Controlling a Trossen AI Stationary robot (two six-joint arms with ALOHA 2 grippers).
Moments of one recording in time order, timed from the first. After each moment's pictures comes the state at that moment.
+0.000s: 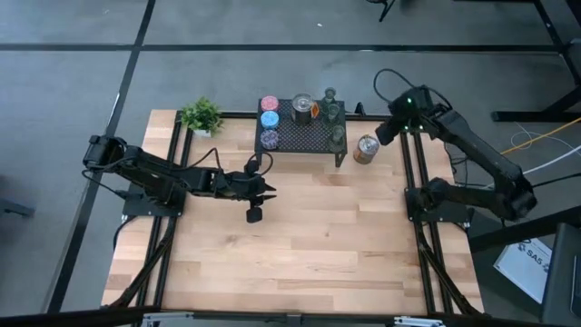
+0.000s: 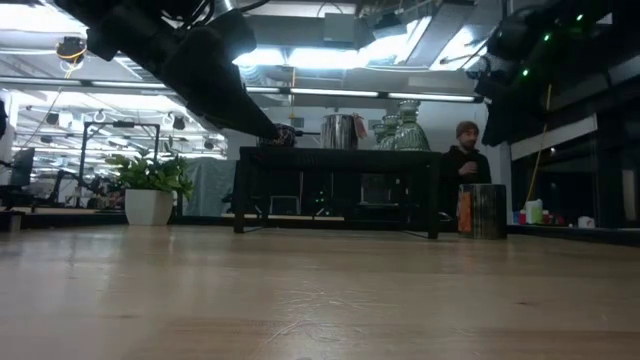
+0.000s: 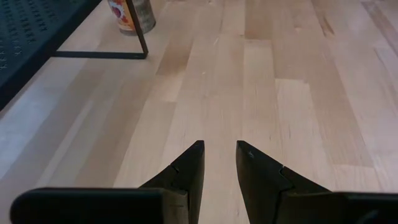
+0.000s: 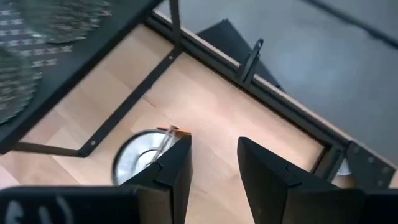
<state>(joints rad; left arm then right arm) -0.08 1.33 0.62 0.16 -0.24 -0.08 -0.97 1.03 0.88 -0.76 -0.04 -0.06</state>
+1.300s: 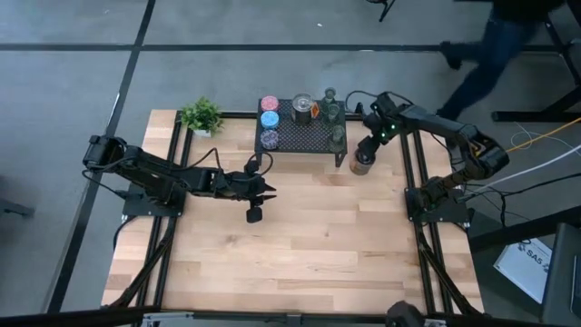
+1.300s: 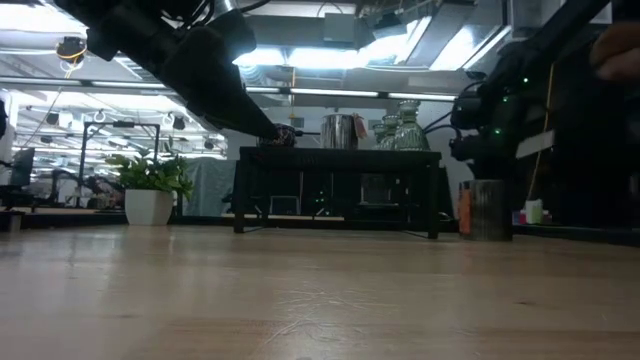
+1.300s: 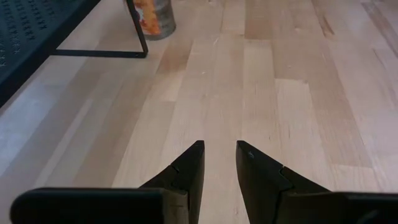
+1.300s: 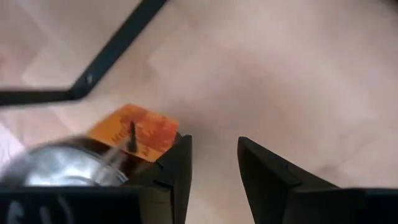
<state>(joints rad) -0.08 1.33 0.62 0.16 -0.24 -0.09 -0.94 1.47 0.85 -0.69 -0.20 -0.12</state>
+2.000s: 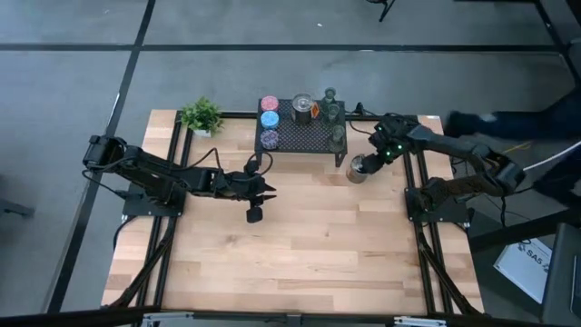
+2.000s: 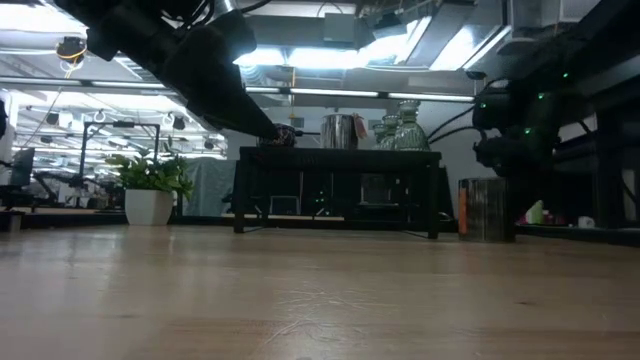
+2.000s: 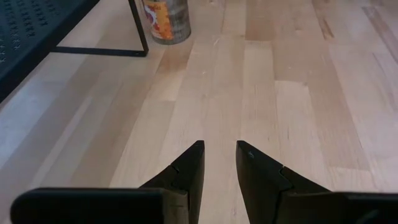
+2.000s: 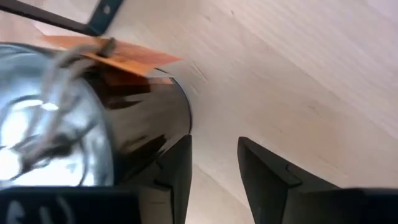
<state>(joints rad) -0.08 1.33 0.62 0.16 -0.24 -0.11 -0.83 1.26 0.60 -0.65 -0.22 0.12</state>
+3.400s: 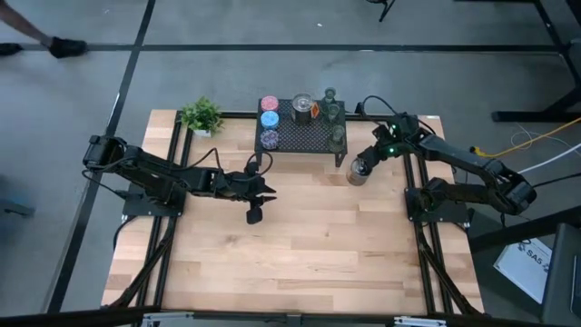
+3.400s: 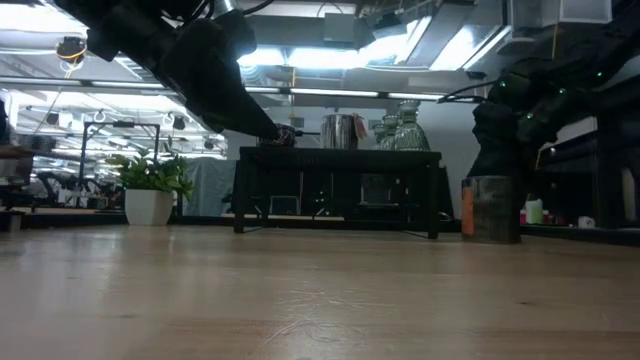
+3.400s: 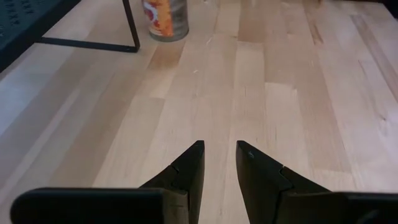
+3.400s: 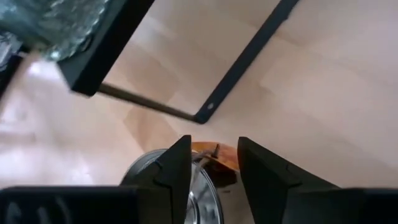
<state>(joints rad) -0.08 1.33 0.62 0.16 -0.21 -0.16 -0.89 1.07 0.46 -0.30 -0.49 0.25</state>
